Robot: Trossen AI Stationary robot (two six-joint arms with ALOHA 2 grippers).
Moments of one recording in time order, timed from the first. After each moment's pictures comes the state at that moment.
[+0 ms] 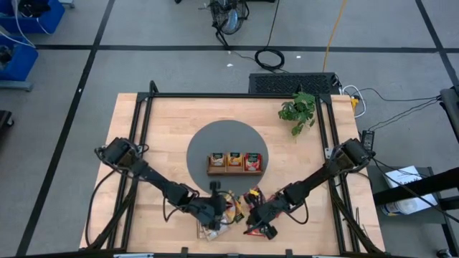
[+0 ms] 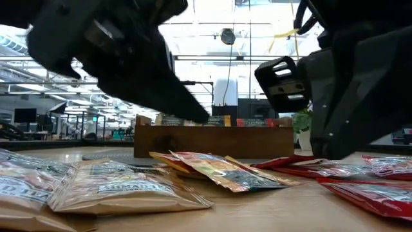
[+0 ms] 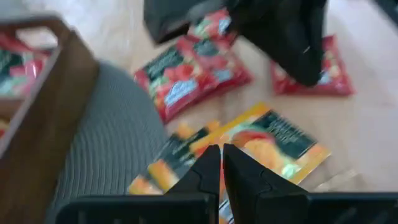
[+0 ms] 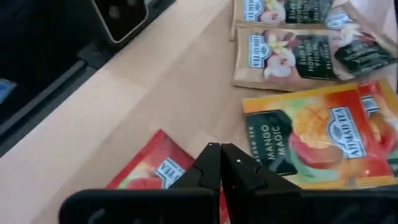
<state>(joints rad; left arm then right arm) -0.54 1.94 1.02 0.24 -0.47 -0.26 0.56 1.90 0.91 0.29 0.02 -0.01</state>
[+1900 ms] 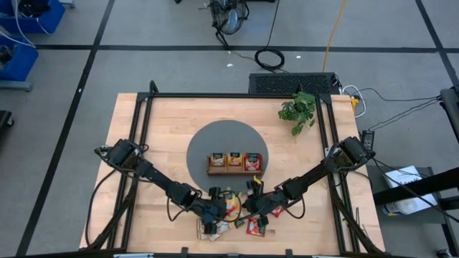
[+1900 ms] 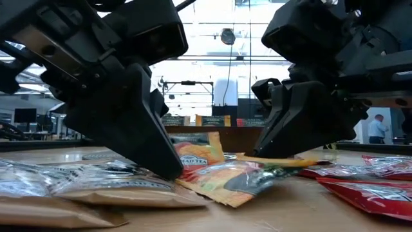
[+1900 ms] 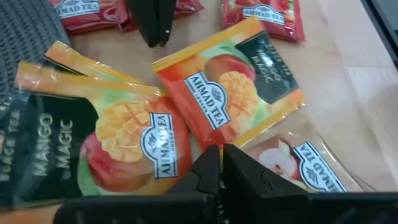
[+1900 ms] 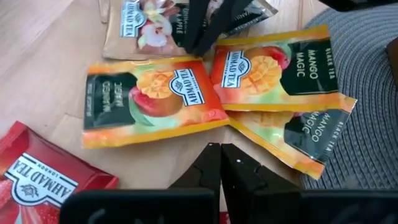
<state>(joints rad) -0.52 1.99 1.02 0.19 -0.18 -0.41 0.51 1.90 0.87 0.30 0.26 0.07</state>
